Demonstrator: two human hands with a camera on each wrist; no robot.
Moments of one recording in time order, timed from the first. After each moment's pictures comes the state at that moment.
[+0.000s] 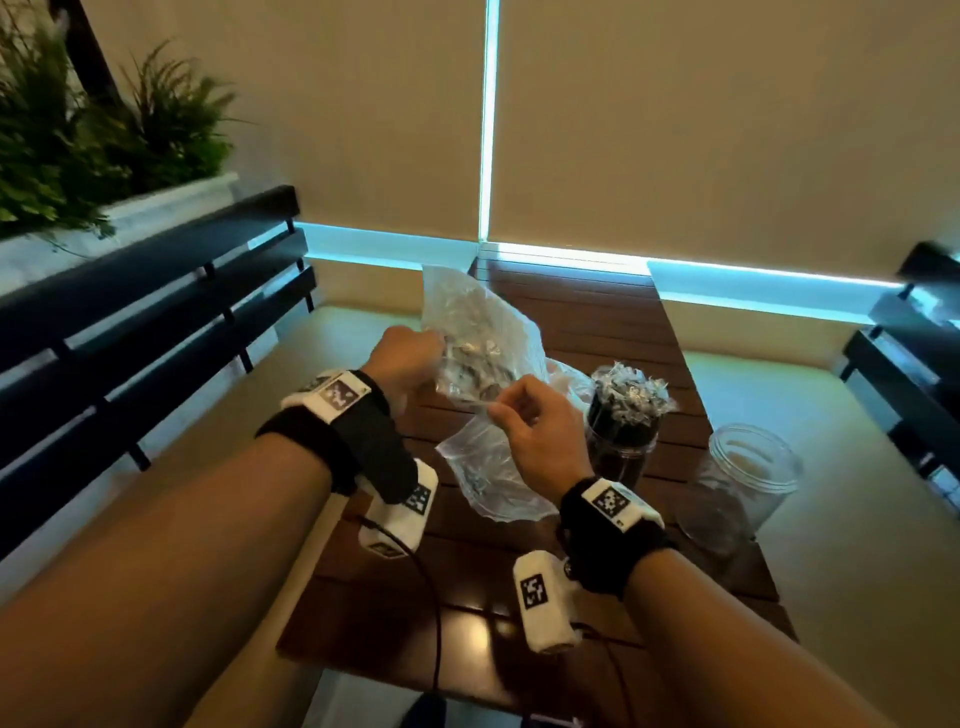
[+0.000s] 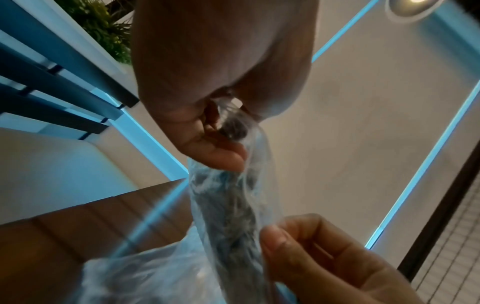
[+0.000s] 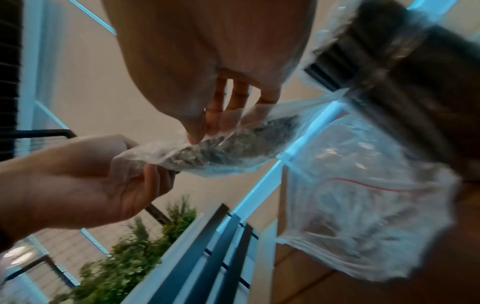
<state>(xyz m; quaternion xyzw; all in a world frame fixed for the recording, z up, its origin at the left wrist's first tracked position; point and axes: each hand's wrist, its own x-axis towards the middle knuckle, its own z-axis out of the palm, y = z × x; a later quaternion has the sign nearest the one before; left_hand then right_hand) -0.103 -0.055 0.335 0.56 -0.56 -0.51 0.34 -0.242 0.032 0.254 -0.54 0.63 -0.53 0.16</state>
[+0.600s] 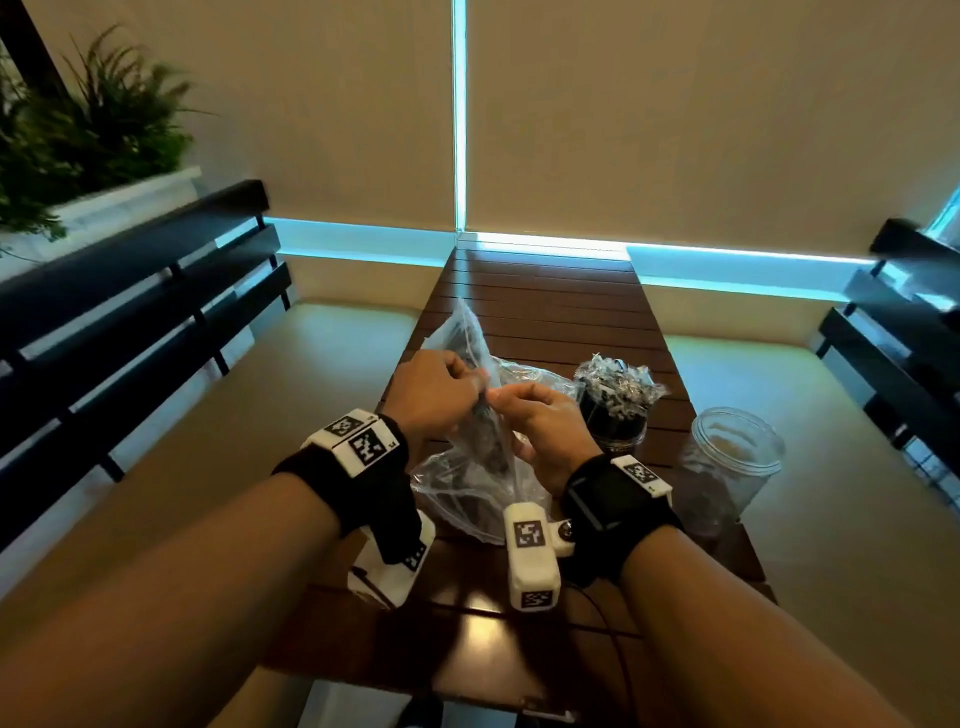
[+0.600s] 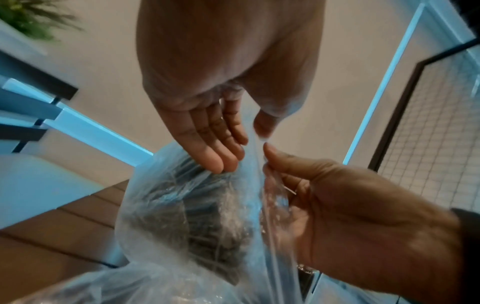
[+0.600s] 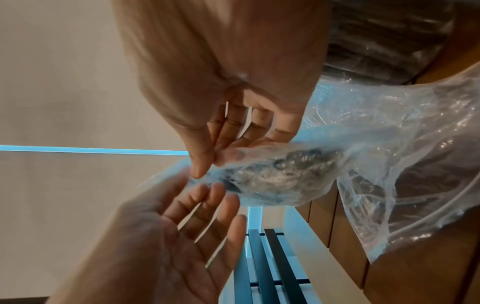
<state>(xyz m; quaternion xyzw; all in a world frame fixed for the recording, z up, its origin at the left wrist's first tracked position) -0.134 -0.031 0.302 0.51 -0.72 -0.36 0.29 -0.262 0.033 0.262 -0.29 0.53 -0.62 0.51</state>
